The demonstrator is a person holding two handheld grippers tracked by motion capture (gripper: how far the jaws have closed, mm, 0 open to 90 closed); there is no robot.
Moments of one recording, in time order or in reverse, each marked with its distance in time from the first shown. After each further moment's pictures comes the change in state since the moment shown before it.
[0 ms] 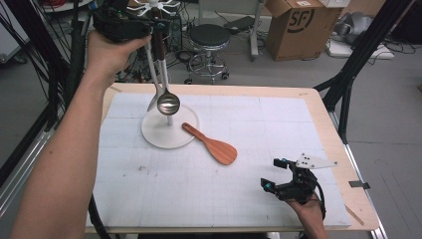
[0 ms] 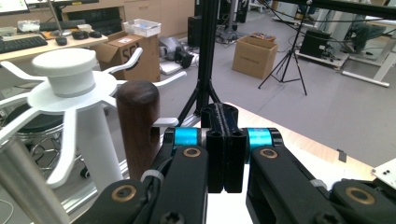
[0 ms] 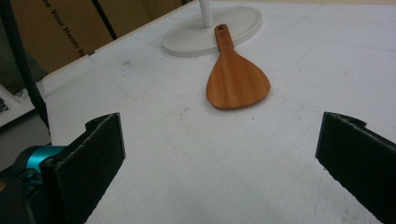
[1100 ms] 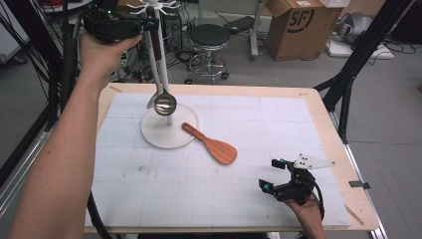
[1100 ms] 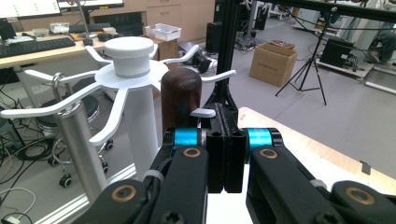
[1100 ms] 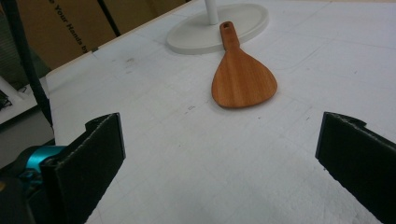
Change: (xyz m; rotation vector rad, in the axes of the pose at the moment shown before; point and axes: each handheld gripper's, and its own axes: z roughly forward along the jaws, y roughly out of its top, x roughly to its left) left arm 0.014 -0.008 -0.014 -0.028 0.083 -0.025; right arm 0.002 0.000 0.004 0.008 0.011 -0.013
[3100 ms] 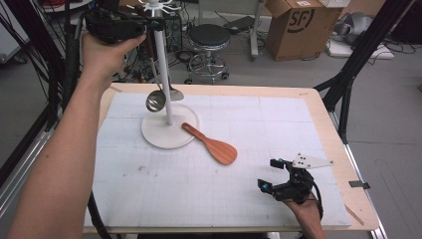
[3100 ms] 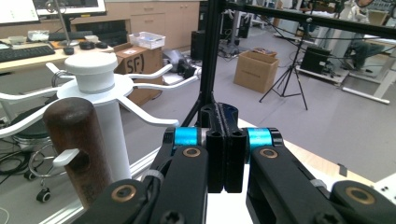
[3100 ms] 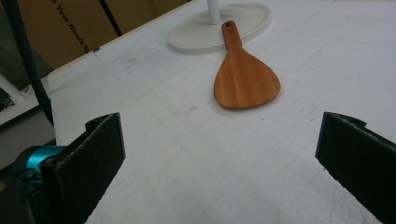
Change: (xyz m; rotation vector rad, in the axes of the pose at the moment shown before) left arm -0.012 0.003 0.003 -0.034 -0.064 -0.006; right arm 0.000 0.001 0.003 0.002 0.009 0.007
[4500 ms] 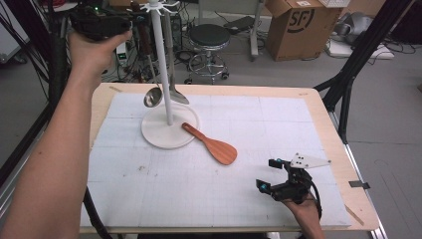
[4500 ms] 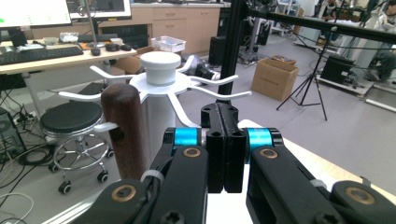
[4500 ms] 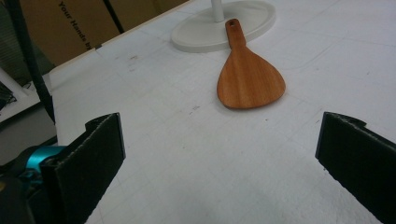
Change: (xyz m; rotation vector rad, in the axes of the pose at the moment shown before) left arm 0.019 -0.002 -0.020 -0.018 0.077 -0.019; right arm 0.001 0.001 0.004 0.013 0.009 -0.011
